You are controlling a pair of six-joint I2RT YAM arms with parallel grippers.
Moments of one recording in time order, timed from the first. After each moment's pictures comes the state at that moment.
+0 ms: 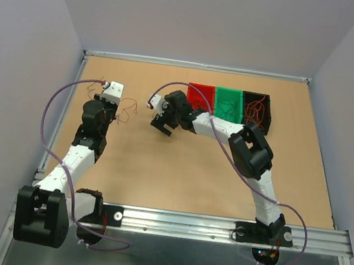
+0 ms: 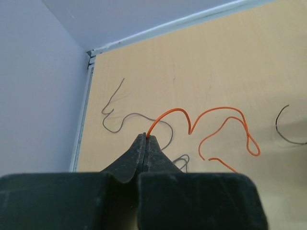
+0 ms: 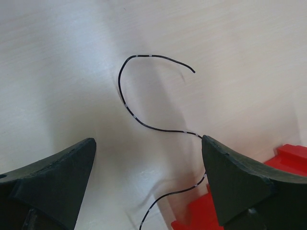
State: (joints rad) left arm -0.10 1.04 0.56 0.36 -0.14 0.29; right arm 0.77 2.24 1.67 -0.16 -0.10 -0.50
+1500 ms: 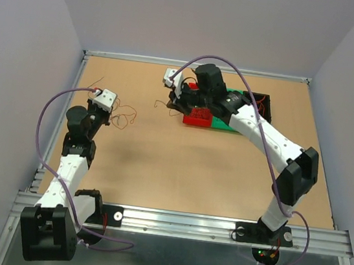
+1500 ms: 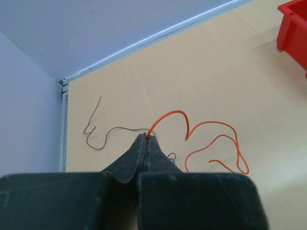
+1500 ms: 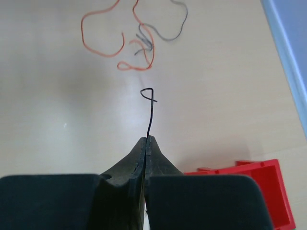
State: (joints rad) left arm 0.09 0.91 0.47 0.35 0.32 0.33; right arm 0.73 1.80 1.71 -0.47 -0.50 -0.48
